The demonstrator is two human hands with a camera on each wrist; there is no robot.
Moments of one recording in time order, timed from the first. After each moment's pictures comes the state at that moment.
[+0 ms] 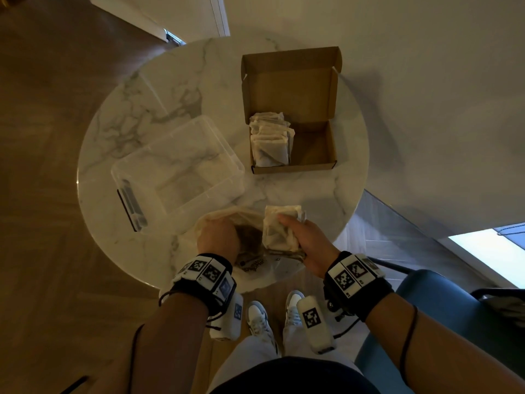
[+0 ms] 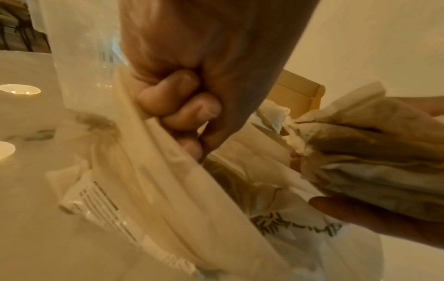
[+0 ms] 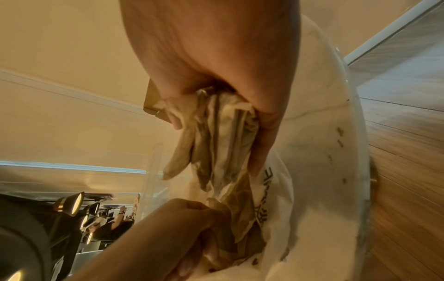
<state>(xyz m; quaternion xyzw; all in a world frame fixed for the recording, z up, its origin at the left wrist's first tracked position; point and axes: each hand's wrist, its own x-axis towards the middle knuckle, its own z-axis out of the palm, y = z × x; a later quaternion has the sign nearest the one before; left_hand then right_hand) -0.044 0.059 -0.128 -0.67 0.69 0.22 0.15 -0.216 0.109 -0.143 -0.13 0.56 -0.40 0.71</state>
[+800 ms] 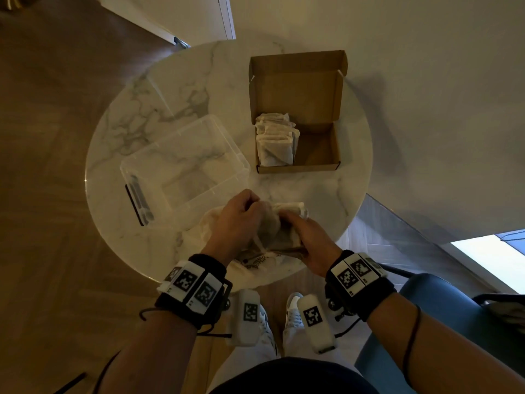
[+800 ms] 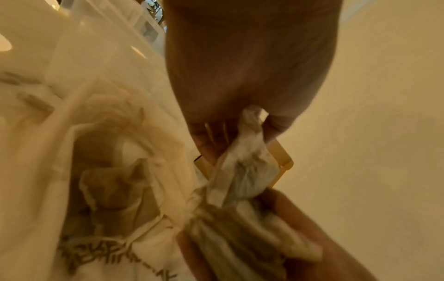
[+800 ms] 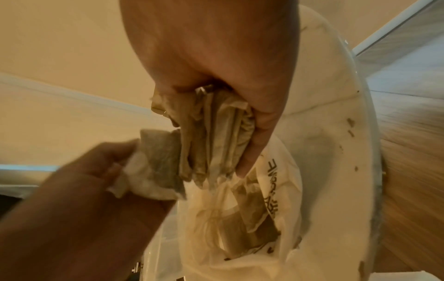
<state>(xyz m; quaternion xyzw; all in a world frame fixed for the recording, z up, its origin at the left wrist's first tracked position) -0.070 0.067 -0.067 -0.61 0.58 0.49 -0.20 -0.207 0.110 -0.121 -0.14 0.59 -0.38 0.70</state>
